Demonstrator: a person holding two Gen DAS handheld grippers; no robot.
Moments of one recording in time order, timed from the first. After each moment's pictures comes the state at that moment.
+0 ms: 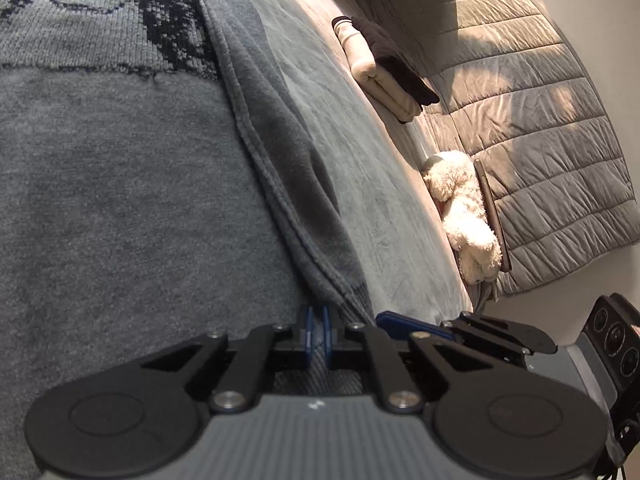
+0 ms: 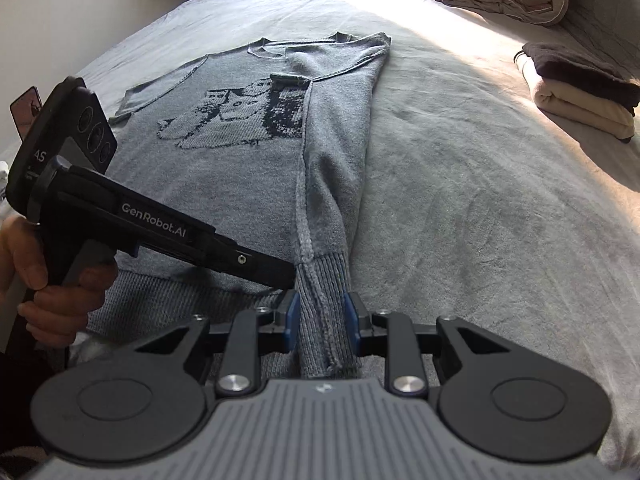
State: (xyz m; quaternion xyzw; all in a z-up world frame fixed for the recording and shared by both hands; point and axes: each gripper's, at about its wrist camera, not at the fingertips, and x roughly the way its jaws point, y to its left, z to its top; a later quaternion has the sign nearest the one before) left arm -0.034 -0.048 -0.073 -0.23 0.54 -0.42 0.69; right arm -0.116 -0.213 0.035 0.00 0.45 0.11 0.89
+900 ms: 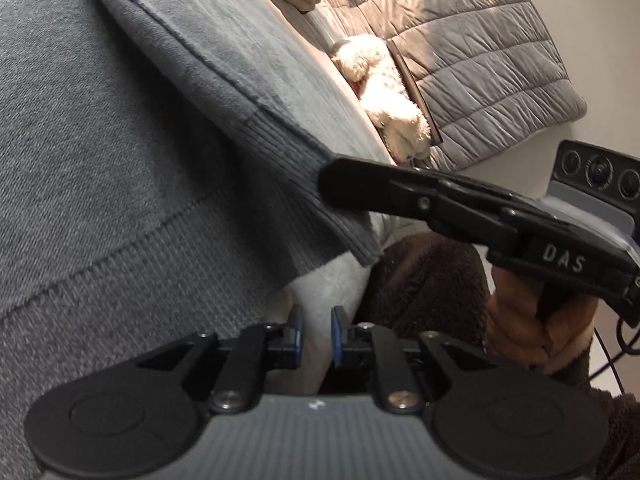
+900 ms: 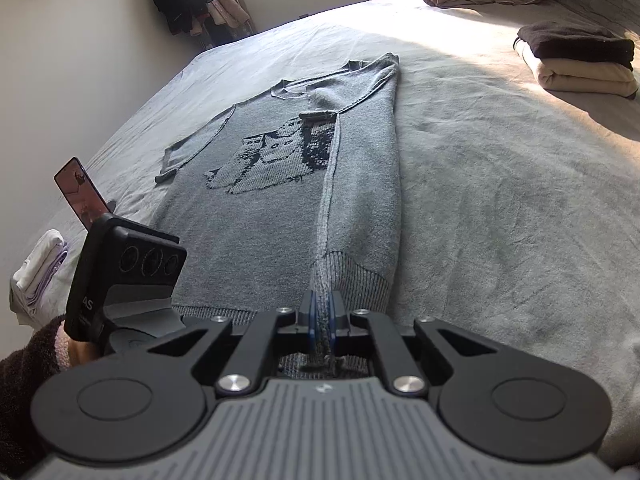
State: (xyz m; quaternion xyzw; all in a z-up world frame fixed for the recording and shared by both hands) left arm -0.088 -0.061 -0.076 -0.15 0.56 -0.58 0.58; right arm -0.139 -0.220 0.057 0.13 0.41 0.15 0.89
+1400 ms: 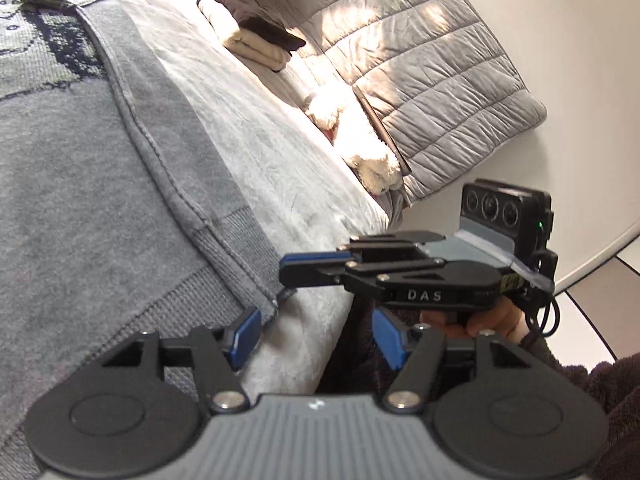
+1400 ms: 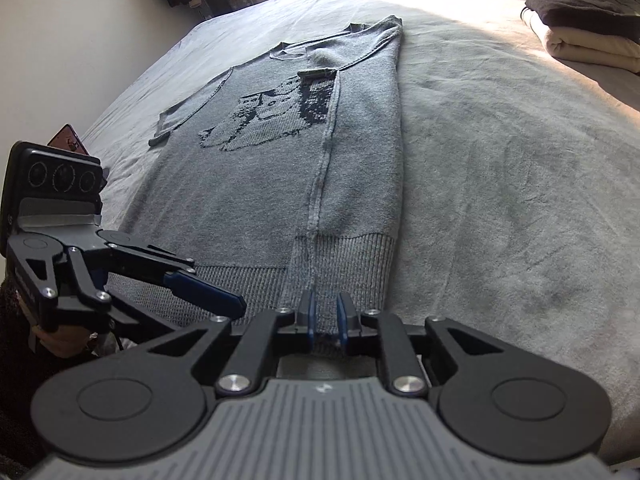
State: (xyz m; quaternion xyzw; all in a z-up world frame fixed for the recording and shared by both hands) left arm -0.071 0.000 -0.044 -0.17 0.49 -0.57 0.63; right arm -0.146 -0.218 0.034 0.12 0.45 0.14 0.87
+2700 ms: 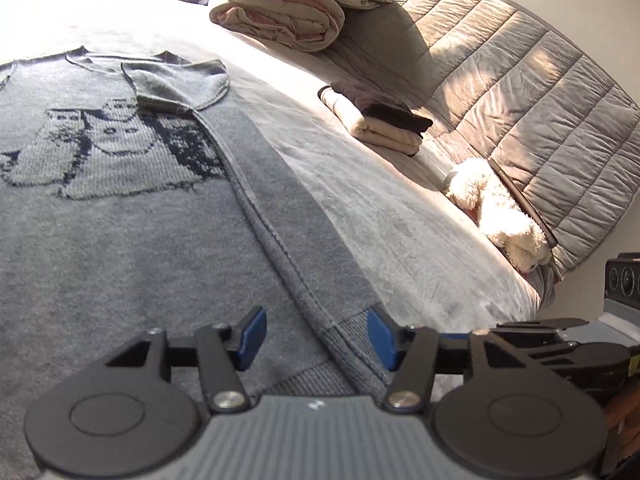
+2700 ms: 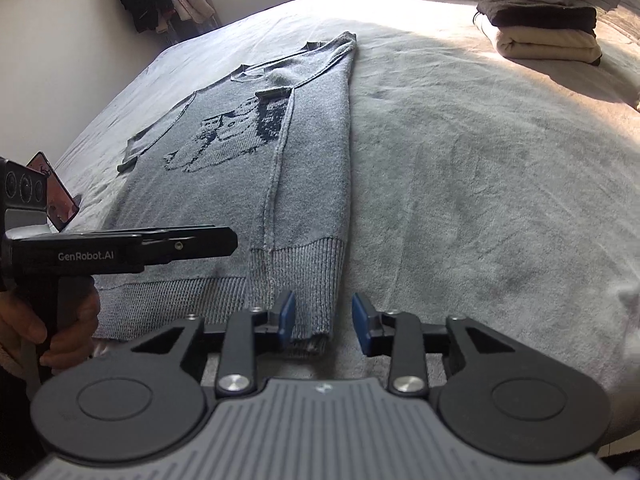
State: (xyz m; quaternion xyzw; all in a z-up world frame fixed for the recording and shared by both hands) left arm -0.077 0.000 -0.018 -0.10 0.41 -0.36 0.83; right arm -0.153 -0.231 0.038 0.13 0.43 0.09 0.89
